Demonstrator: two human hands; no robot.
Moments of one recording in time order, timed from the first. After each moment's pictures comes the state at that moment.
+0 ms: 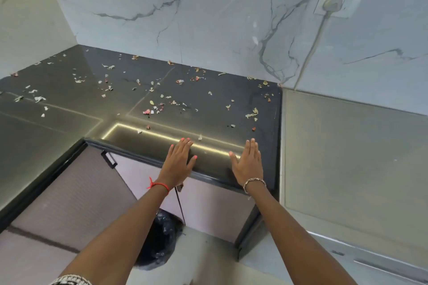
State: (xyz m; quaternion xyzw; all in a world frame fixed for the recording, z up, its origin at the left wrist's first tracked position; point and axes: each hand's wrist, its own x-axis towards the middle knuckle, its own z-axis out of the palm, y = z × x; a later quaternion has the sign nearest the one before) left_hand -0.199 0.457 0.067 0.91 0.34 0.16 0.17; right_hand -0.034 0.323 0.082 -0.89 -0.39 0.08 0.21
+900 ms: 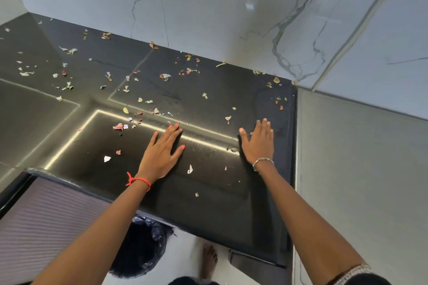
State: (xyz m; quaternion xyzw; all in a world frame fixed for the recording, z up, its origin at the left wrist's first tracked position) left_hand -0.127 0.594 0.047 0.92 0.35 0.11 0.16; right_hand 0.110 0.459 0.064 -0.92 -0.35 0.09 0.17
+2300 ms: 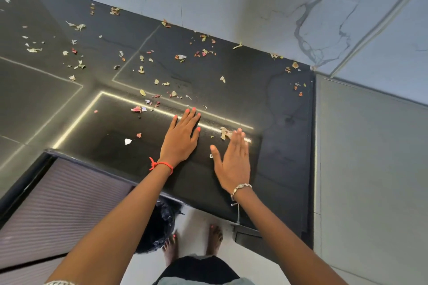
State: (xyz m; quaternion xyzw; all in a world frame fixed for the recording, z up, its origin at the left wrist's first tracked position) left_hand -0.128 0.593 0.050 0.90 0.35 0.14 0.21; right_hand -0.044 0.452 0.065 -0.87 -0.41 0.13 0.23
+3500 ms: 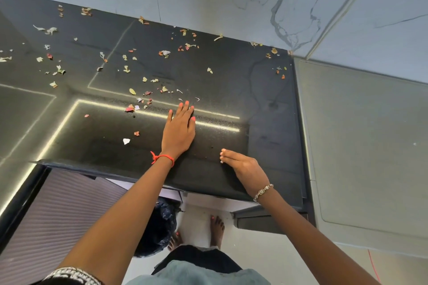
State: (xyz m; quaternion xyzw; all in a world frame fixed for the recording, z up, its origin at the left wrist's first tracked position) left_hand -0.130 0.594 0.048 0.89 0.33 0.16 0.26; right_hand -0.043 0.394 0.057 -0.74 -0.63 -0.01 0.25
